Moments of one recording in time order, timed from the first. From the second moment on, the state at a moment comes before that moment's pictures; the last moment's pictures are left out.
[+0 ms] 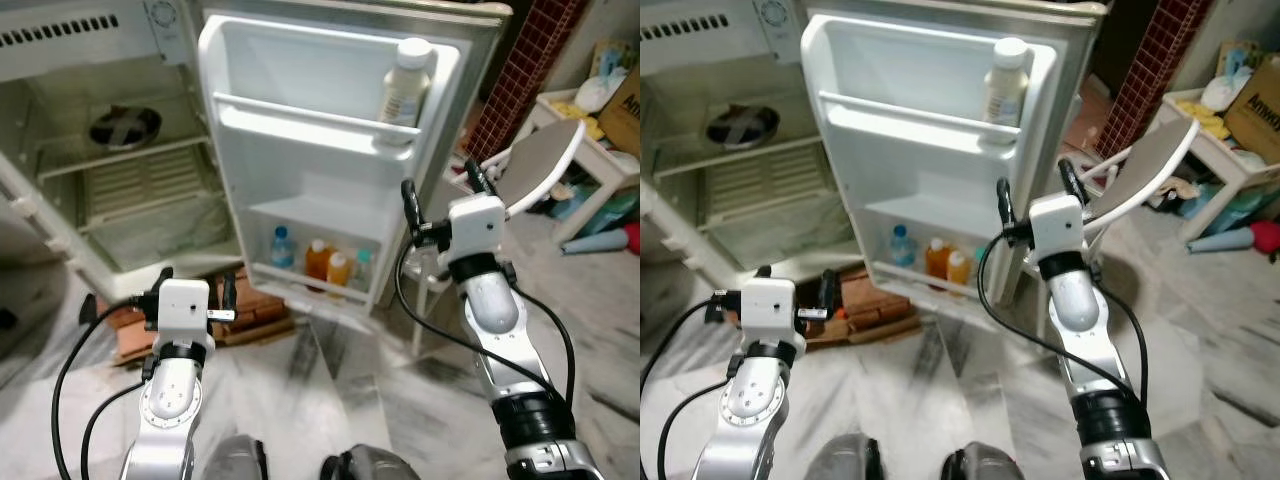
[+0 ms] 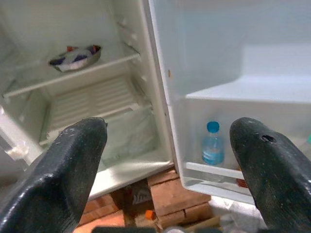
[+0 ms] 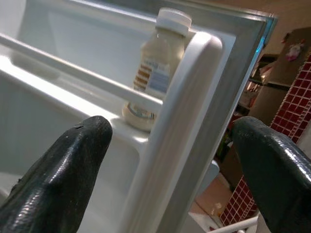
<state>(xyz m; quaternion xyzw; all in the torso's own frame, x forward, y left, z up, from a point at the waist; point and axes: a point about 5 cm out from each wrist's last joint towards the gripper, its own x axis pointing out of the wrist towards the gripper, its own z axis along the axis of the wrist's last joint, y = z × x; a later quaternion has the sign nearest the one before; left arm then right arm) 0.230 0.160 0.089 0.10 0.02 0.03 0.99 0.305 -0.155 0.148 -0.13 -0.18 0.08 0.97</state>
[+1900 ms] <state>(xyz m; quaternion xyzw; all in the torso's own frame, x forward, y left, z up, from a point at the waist) 0.240 0.165 0.086 0.11 0.03 0.04 0.99 0.349 -0.108 0.168 -0.02 -0.14 0.17 0.97</state>
